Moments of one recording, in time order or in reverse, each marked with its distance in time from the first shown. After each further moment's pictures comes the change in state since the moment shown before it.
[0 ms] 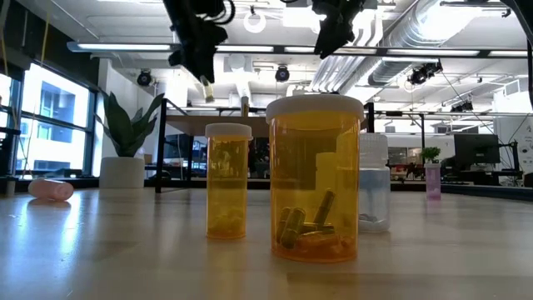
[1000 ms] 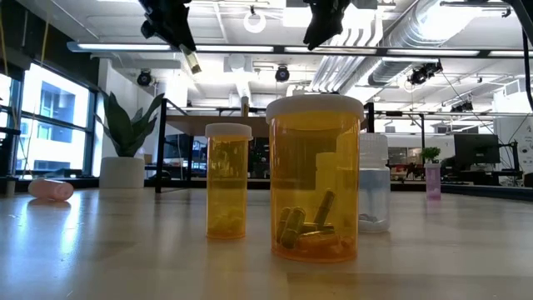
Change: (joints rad) left arm -0.221 -0.433 -0.363 0.202 -0.160 -0.032; right arm 0.149 0.000 0.000 -0.023 0.000 0.003
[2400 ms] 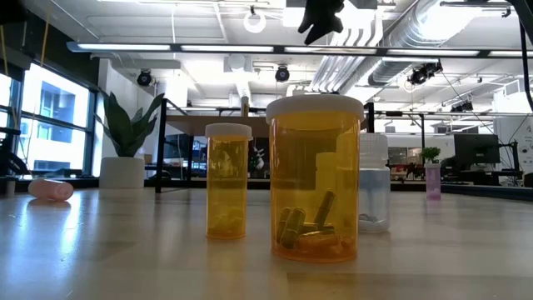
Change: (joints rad) left arm -1.328 0.219 -0.285 0.031 -0.157 -1.159; right arm 0.096 0.000 0.000 -0.051 -0.070 0.212
